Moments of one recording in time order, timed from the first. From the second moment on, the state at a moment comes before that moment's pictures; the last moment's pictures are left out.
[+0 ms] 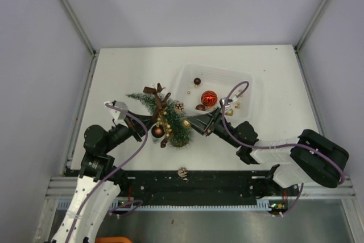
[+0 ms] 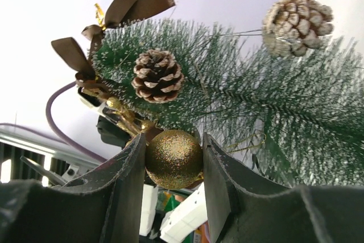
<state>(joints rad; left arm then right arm) -0.24 0.36 0.45 0.03 0.69 -0.34 0.92 1.36 0.31 1.30 -0.08 1.42</state>
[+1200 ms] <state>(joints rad) -0.24 0.37 0.46 0.03 0.69 -0.34 0.94 1.47 0.27 1.29 -0.08 1.34</state>
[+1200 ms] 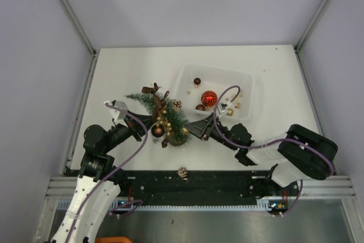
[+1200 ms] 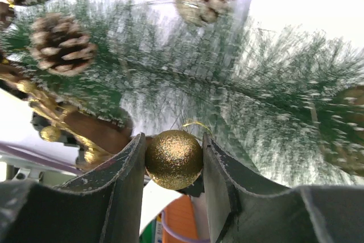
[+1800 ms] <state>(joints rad) -0.24 0.37 0.46 0.03 0.69 -0.35 0.94 1.38 0.26 1.17 -0.10 1.23</state>
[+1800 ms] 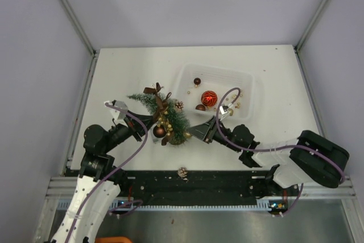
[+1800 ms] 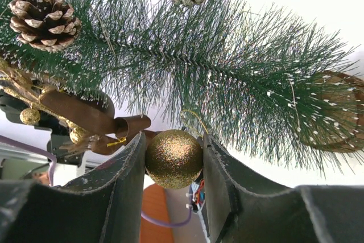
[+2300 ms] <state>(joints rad) -0.24 0.37 0.46 0.03 0.69 -0.35 0.95 1.27 0.30 0.88 -0.07 1.08</state>
